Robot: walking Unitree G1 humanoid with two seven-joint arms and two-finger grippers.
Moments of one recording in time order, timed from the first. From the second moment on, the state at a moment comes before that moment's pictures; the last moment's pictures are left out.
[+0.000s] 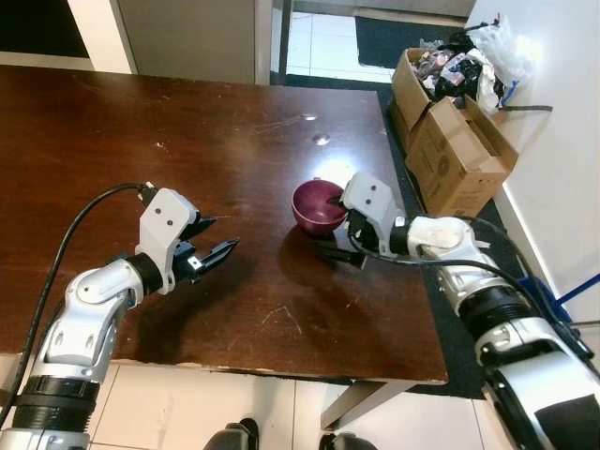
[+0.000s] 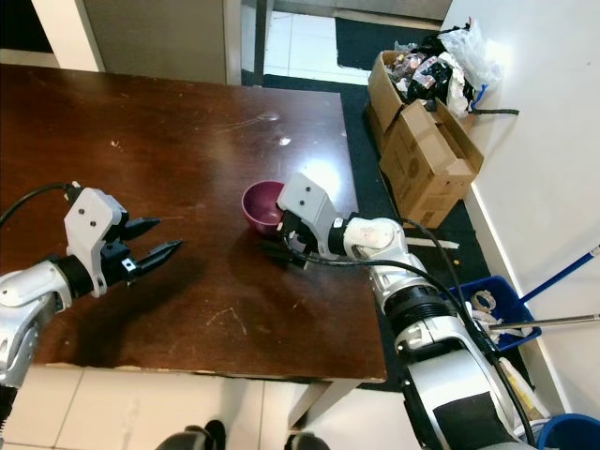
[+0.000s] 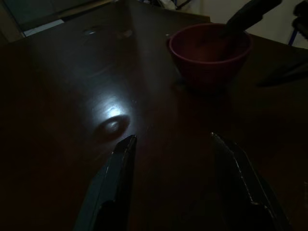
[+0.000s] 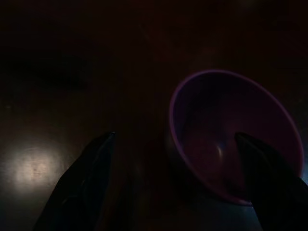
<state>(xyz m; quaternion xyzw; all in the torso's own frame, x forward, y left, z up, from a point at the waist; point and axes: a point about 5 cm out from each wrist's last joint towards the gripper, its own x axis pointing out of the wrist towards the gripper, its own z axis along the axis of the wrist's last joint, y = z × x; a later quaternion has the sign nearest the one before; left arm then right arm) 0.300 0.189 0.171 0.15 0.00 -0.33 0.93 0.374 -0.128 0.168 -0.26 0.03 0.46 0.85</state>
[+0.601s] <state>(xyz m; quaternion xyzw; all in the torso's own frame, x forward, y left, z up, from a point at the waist) 0.262 0.170 0.178 0.14 0.03 -0.40 0.90 0.370 -0.118 0.140 -0.29 0.07 0.48 0.82</state>
